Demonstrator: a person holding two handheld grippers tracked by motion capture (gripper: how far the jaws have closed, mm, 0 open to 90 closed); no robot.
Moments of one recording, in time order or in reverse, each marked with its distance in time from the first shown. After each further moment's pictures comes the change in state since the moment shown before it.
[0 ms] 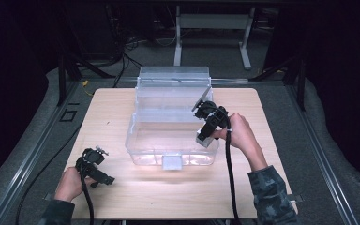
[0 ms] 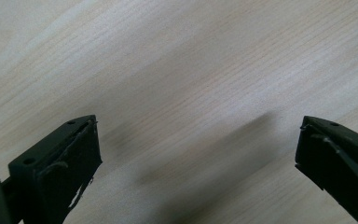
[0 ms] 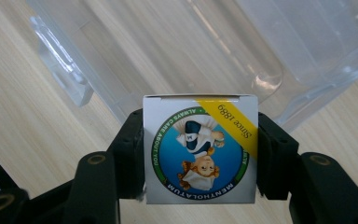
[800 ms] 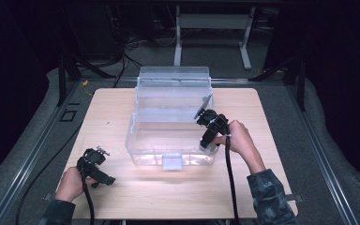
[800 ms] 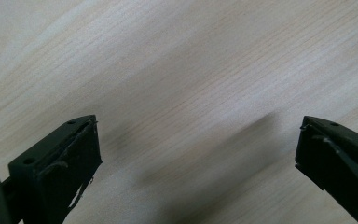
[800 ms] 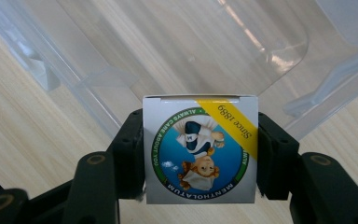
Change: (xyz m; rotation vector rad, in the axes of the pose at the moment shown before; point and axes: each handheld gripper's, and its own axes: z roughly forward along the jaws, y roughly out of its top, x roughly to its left) left arm -0.002 0.001 0.002 -0.006 0.004 0.015; right arm -0.010 -0.010 0.033 0.154 0.003 0.031
